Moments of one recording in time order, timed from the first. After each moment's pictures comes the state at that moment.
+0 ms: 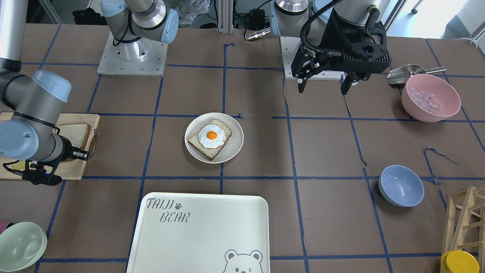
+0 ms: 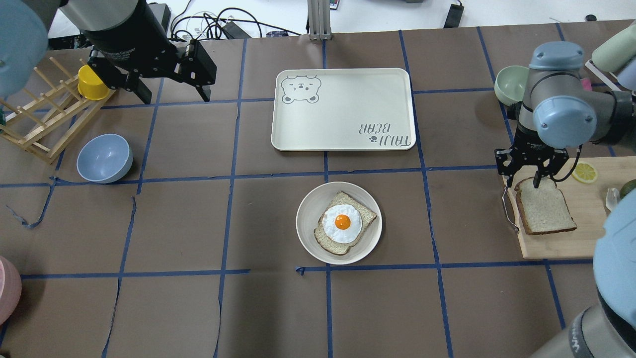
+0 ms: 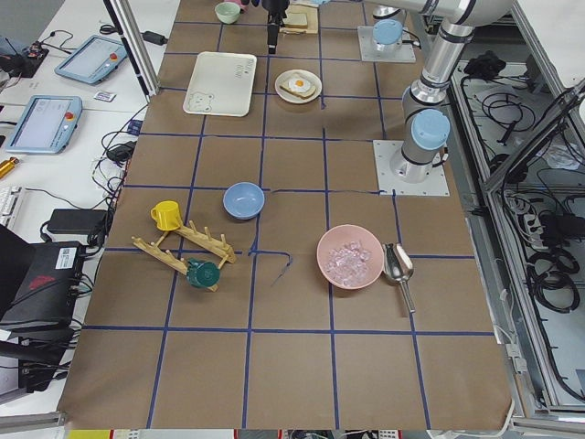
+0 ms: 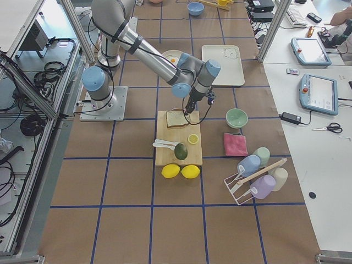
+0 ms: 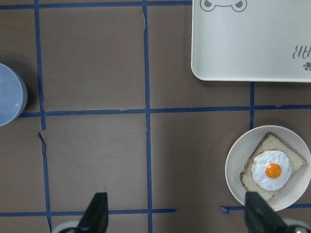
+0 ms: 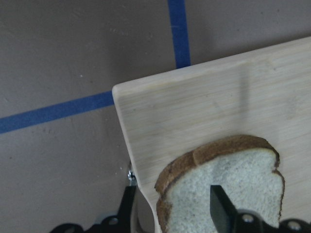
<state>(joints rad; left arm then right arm) -1.63 -1.58 -1.46 -1.60 1.56 -0.04 1.27 -1.17 1.83 -1.93 -1.83 -0.05</state>
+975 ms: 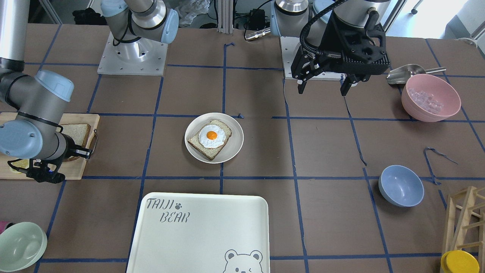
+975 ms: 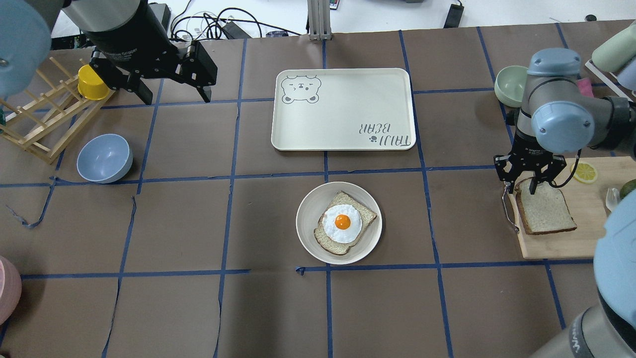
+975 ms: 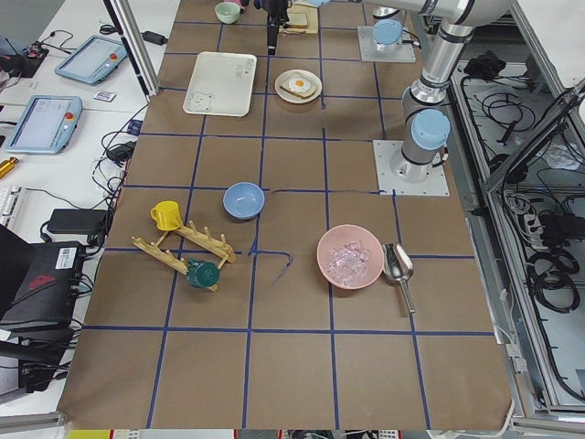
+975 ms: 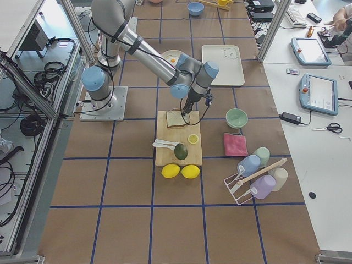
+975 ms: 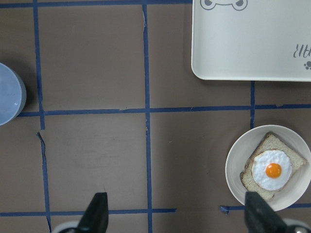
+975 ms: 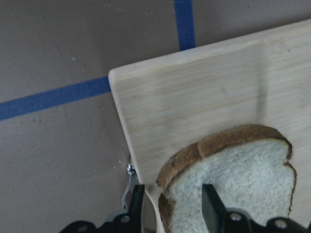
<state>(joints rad) -1.63 -1.58 -1.46 -1.60 1.56 -0.04 1.27 -1.17 1.85 -1.93 -1.83 -0.04</state>
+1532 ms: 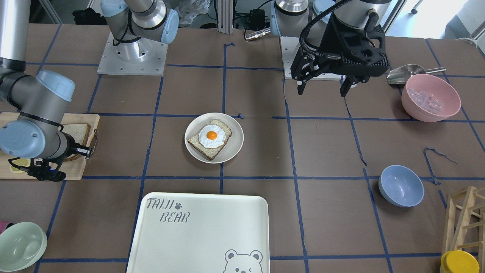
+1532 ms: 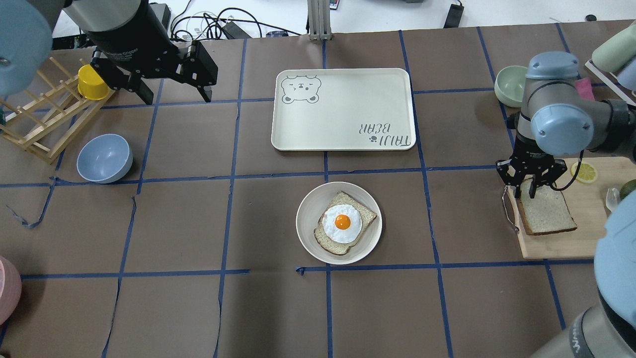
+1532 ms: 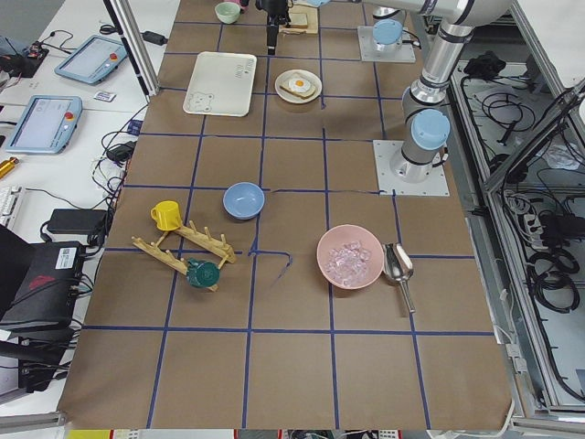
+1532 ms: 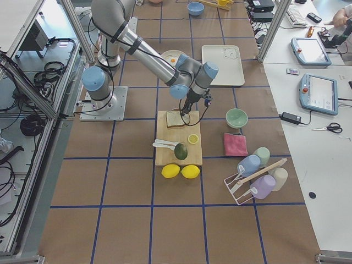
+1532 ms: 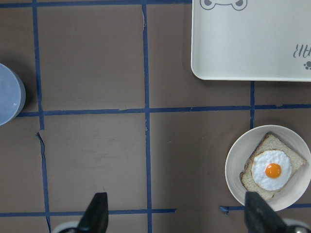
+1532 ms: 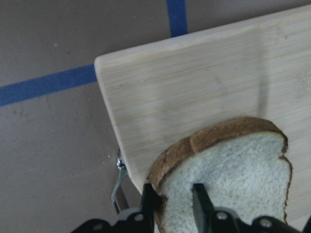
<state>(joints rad) -1.63 -1.59 -1.46 -1.60 1.56 -0.04 1.26 -1.17 1.86 -1.92 -1.85 -0.04</state>
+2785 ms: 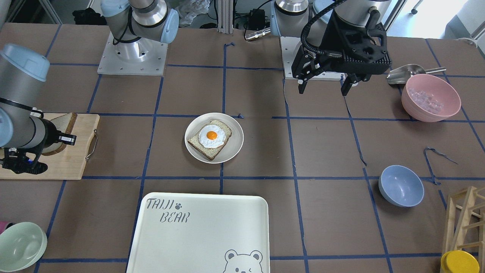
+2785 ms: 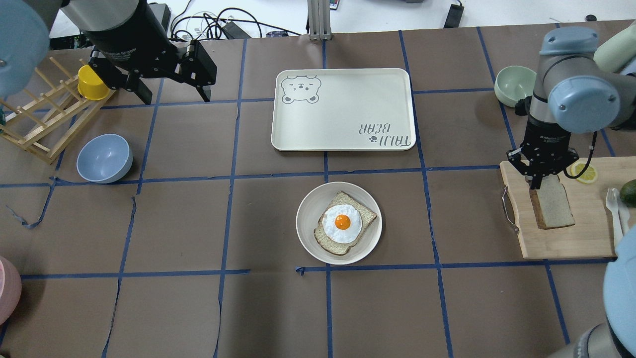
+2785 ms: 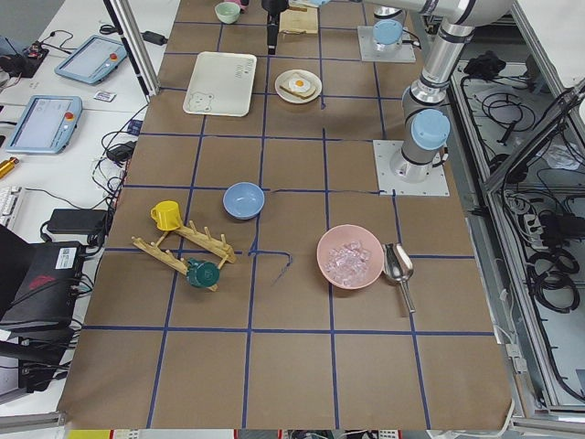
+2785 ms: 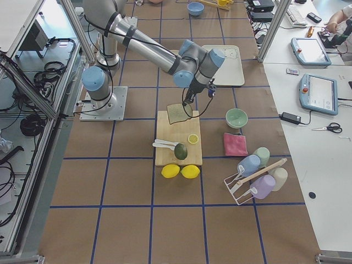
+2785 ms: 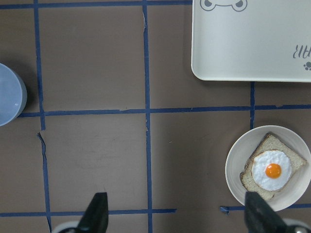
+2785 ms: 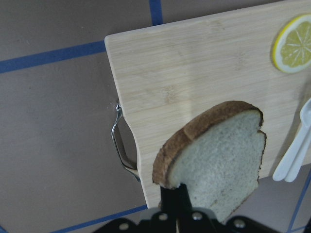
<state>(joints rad) -1.63 -1.58 -1.46 -1.60 1.56 -0.04 1.28 -1.25 1.67 -1.61 -1.84 -0.06</state>
